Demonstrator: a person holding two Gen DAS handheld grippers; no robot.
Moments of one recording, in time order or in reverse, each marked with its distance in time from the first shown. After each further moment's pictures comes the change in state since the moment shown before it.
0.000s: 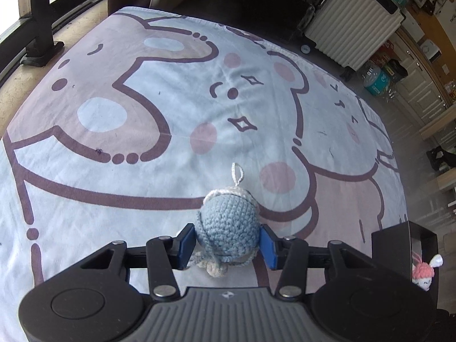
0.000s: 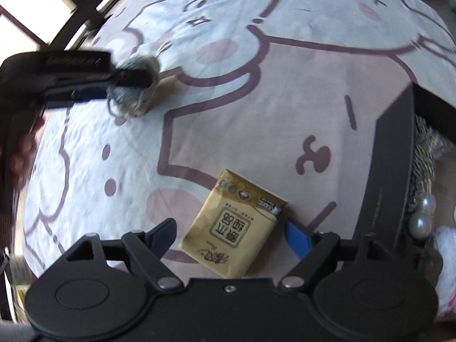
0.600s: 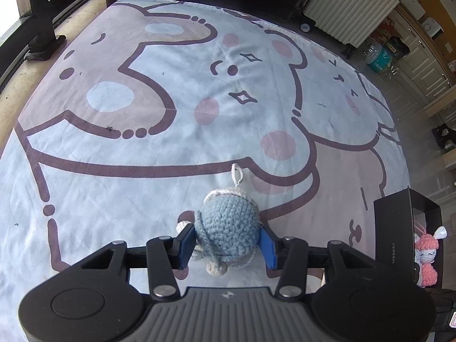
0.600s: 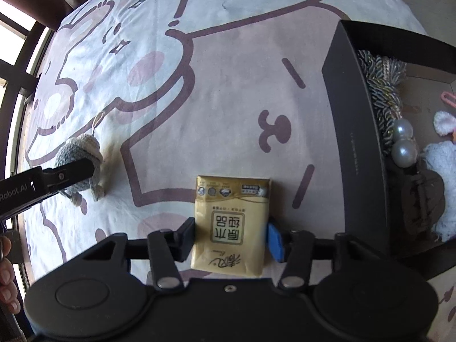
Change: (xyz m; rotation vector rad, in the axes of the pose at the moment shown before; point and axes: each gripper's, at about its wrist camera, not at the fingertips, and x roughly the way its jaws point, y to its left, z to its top) left arm -0.016 -0.004 -0.012 0.031 0.072 0.032; right arm 0.001 -0.007 -0.005 0.317 -0.005 -0.086
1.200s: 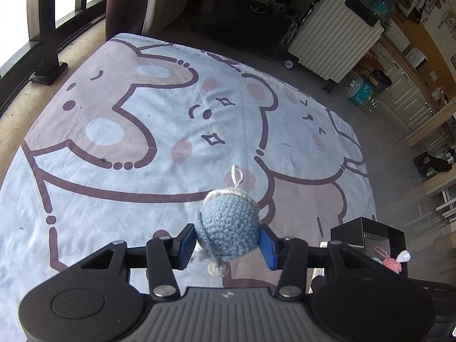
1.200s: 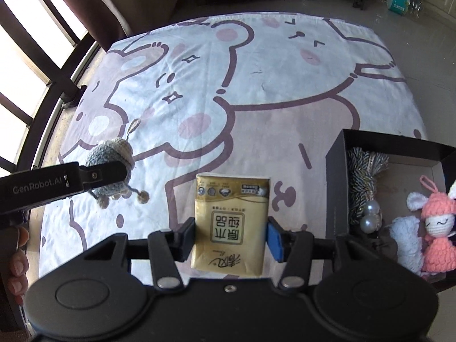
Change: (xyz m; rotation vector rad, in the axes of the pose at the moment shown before) left arm -0.057 -0.025 -0.001 -0.034 -0.142 -0.065; right arm -0.075 0.027 0.006 -0.179 -0.207 0.011
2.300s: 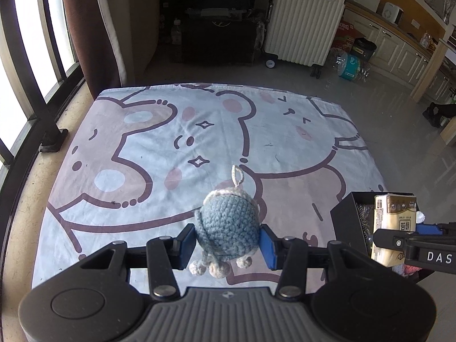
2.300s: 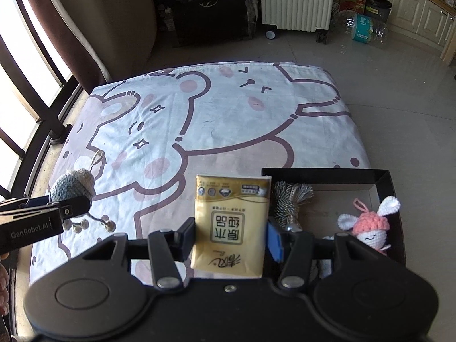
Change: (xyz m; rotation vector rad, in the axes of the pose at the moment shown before) left arm -0.034 -0.068 -0.012 0.275 -0.060 0.142; right arm -0.067 -0.049 -0.004 0.028 -0.158 -0.090
